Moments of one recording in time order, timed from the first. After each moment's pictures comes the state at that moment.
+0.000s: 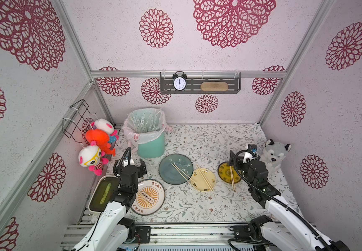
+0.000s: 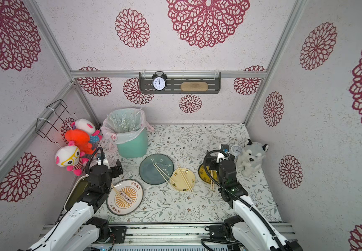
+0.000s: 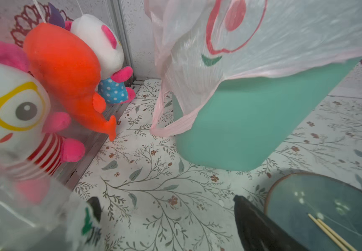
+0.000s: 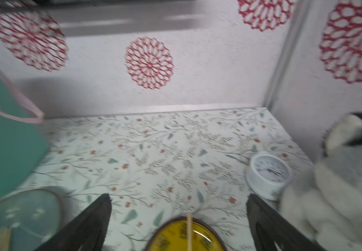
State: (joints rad) left arm -0.23 0.86 0.35 0.16 -0.52 -0.10; right arm 0.30 0.85 0.41 0.23 0.34 0.10
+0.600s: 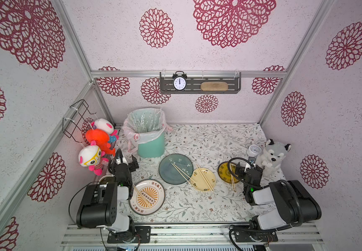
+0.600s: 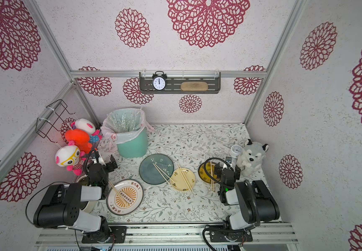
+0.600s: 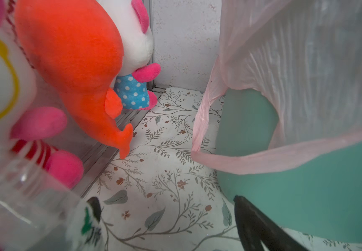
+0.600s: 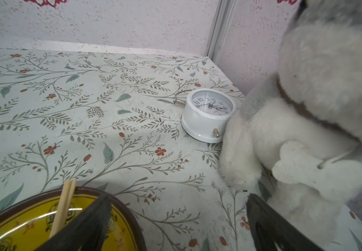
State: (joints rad) left arm 0.12 1.54 0.30 1.00 -0.23 -0.05; right arm 0.12 1.53 0.17 1.06 0.40 -0.01
